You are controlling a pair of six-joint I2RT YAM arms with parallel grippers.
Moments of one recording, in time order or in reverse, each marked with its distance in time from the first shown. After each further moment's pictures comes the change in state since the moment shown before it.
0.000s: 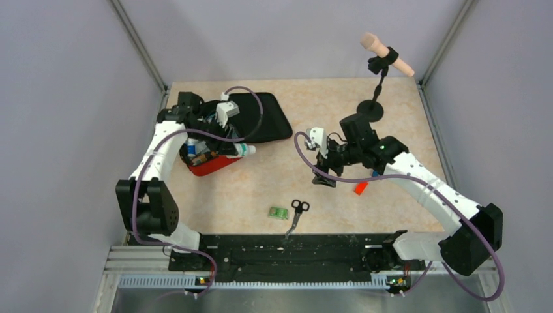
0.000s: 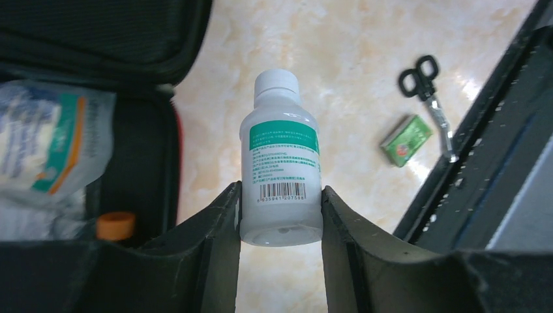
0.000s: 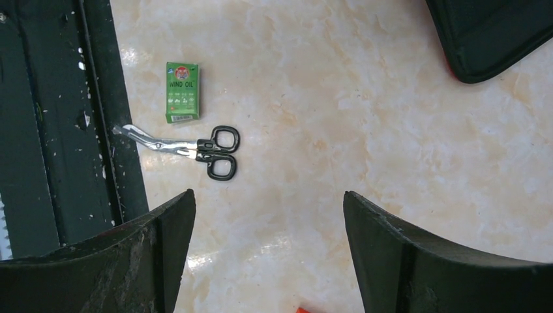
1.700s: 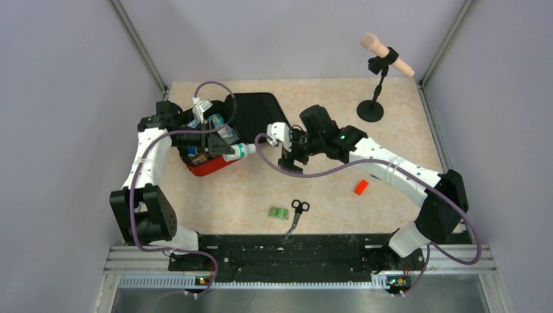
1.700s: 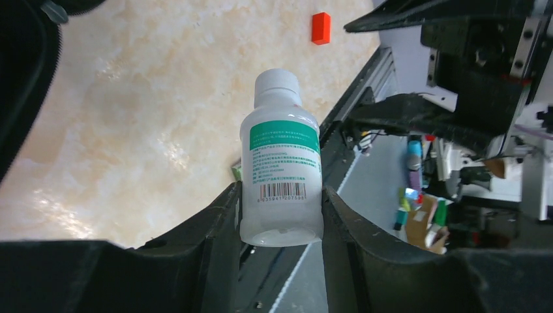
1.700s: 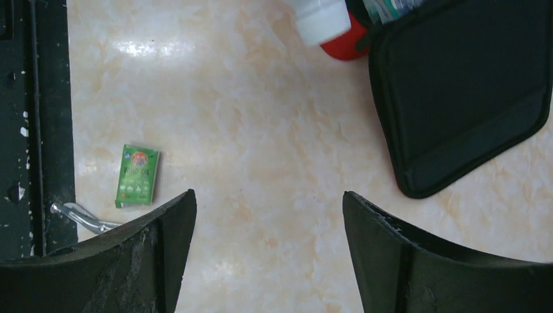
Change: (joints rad) left arm 0.196 -0.069 -0.043 -0.107 0.336 -0.356; right arm 0.169 0.264 0.208 0.168 0.103 -0.015
